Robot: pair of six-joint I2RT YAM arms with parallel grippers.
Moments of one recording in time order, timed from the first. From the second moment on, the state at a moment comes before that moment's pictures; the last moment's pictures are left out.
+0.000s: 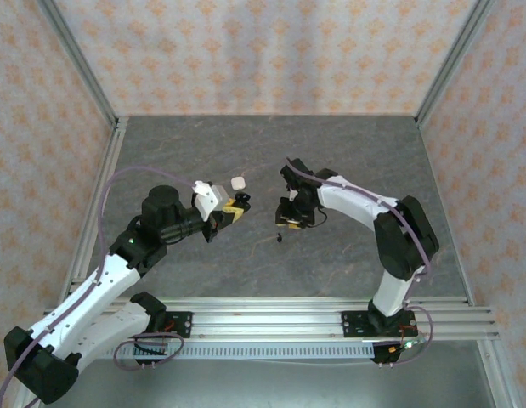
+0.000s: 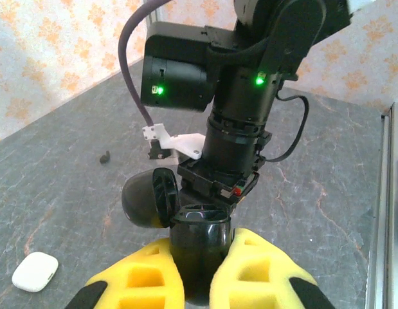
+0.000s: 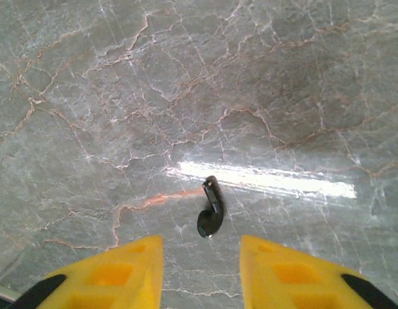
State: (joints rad) left arm -0.48 0.84 0.72 -0.21 0.47 0.17; right arm 0.63 1.75 1.25 -0.82 -0.26 0.69
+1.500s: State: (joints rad) left arm -0.48 0.83 0.72 -0.25 0.45 0.17; right arm 0.63 1.85 1.31 -0.85 -0.14 0.63
